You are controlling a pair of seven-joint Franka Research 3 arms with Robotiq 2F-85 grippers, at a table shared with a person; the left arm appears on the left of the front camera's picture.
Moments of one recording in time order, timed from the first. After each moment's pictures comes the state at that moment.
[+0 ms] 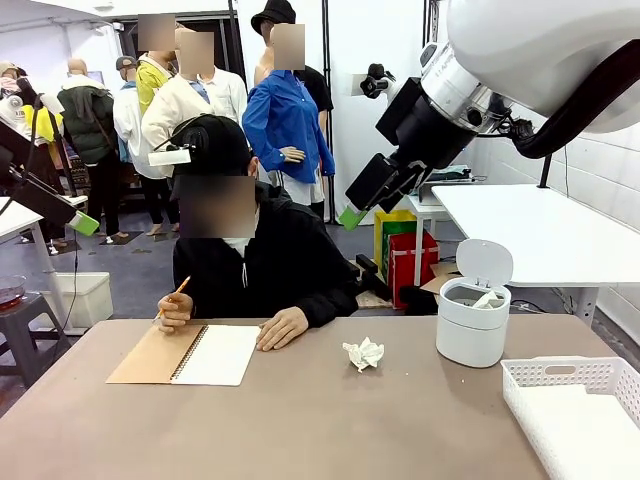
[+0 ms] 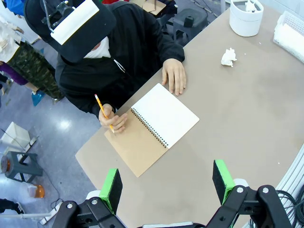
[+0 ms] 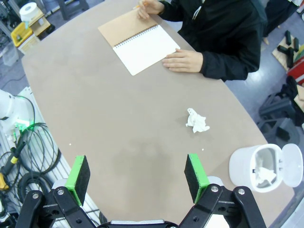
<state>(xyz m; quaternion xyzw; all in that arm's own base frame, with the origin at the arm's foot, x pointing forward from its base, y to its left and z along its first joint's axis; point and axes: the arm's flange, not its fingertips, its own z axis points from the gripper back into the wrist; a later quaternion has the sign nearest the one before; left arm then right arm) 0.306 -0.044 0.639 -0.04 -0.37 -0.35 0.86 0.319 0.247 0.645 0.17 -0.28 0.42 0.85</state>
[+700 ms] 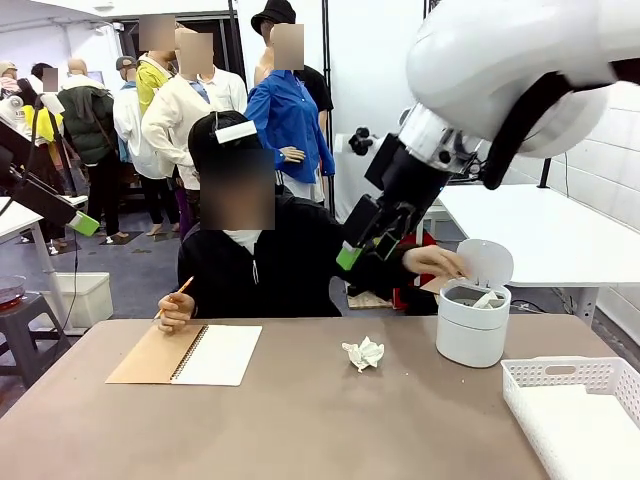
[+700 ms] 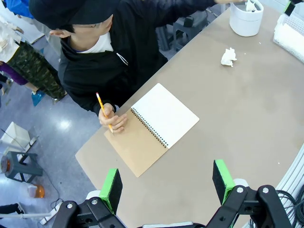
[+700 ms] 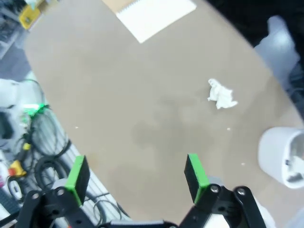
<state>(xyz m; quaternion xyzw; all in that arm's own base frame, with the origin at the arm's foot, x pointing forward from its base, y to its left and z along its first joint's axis) 0.306 -0.044 0.639 -0.04 -0.37 -0.35 0.86 0.377 0.264 0.578 0.19 -0.14 0.40 0.88</state>
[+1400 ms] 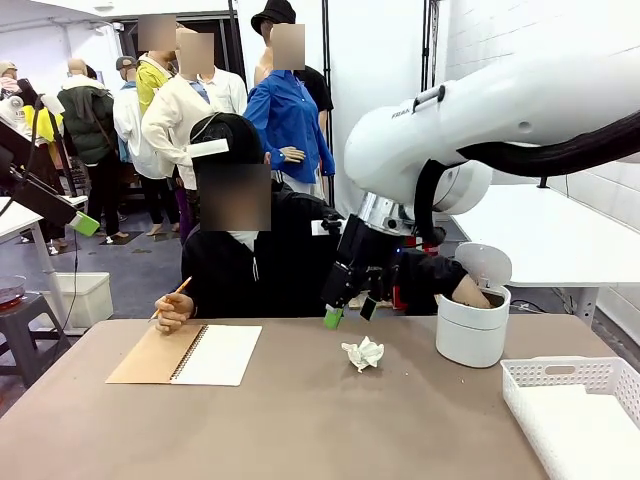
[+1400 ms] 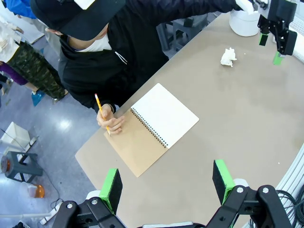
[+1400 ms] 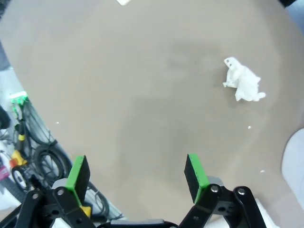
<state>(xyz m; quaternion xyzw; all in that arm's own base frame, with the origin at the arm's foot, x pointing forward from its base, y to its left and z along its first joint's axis) 0.306 -0.044 0.638 -0.04 -0.37 -0.35 0.86 0.447 0.303 0.466 0.17 -0.01 0.39 0.91</state>
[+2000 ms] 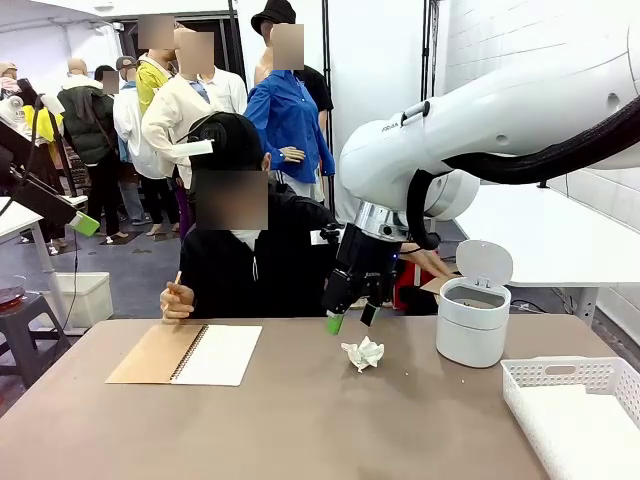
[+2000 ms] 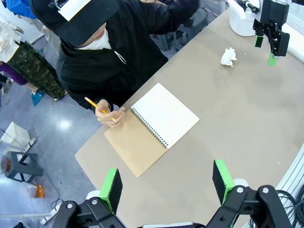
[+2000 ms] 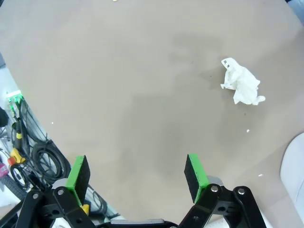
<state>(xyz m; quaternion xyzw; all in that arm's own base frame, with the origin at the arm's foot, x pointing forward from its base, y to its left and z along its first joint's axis) 0.306 -0.044 0.638 -0.04 -0.37 -0.35 0.86 0.460 0.306 0.455 0.17 0.00 0.39 0.91</state>
